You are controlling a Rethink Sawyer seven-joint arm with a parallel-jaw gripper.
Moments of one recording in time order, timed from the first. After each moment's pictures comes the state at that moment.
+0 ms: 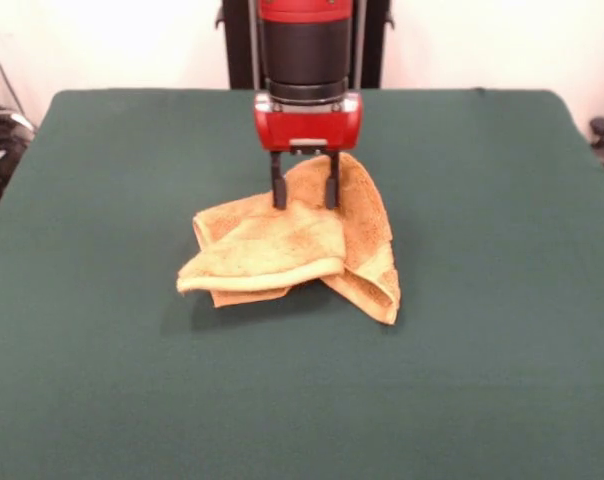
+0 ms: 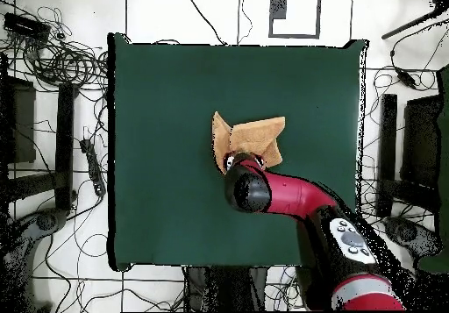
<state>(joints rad) -0.38 -0.56 0.14 1.82 -0.21 0.10 1.67</state>
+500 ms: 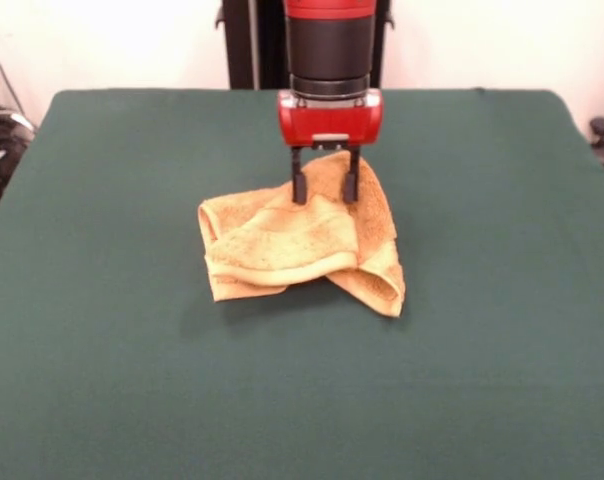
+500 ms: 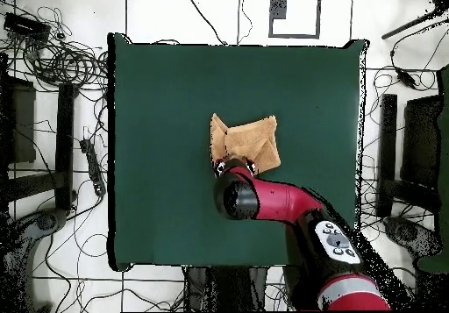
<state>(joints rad) -0.35 -0.56 0.12 1.86 -0.21 0.04 1.67</state>
